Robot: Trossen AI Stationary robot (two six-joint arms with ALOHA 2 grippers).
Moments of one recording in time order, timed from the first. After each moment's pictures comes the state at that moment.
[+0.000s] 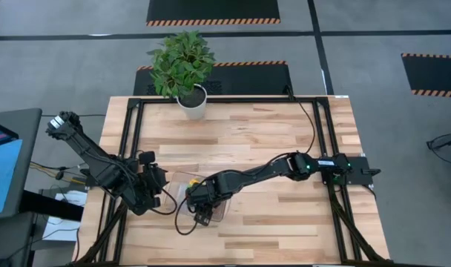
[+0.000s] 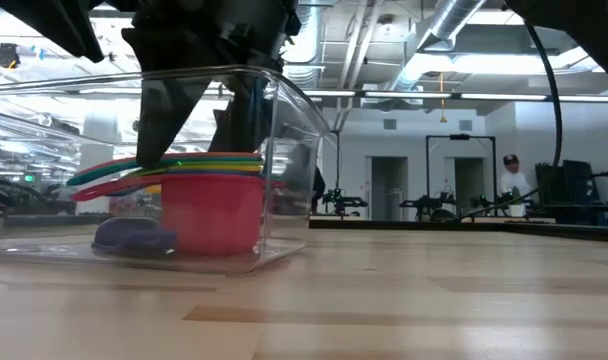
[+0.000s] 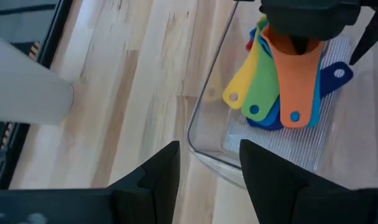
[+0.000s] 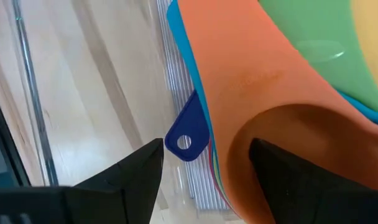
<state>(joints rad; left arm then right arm) -0.72 1.17 1.02 -1.18 -0.65 -0.74 0.25 2.53 2.33 -1.06 -0.02 0.66</state>
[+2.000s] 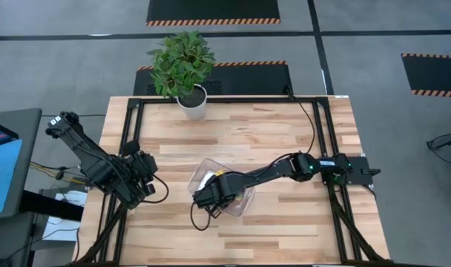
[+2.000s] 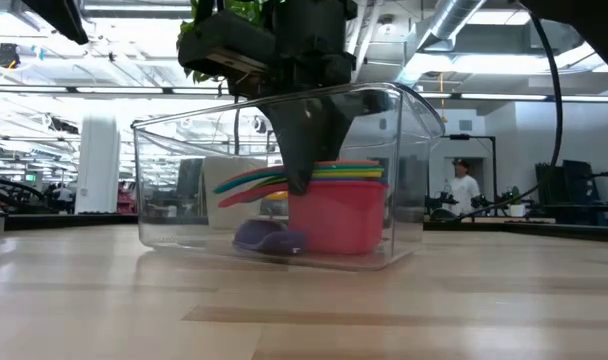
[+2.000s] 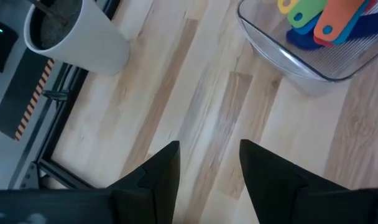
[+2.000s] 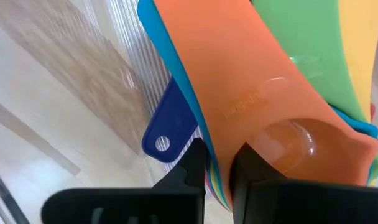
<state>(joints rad) -0.73 1.18 1.19 -1.57 -0.66 -1.04 0.28 2.52 2.31 -1.34 0.06 1.00</state>
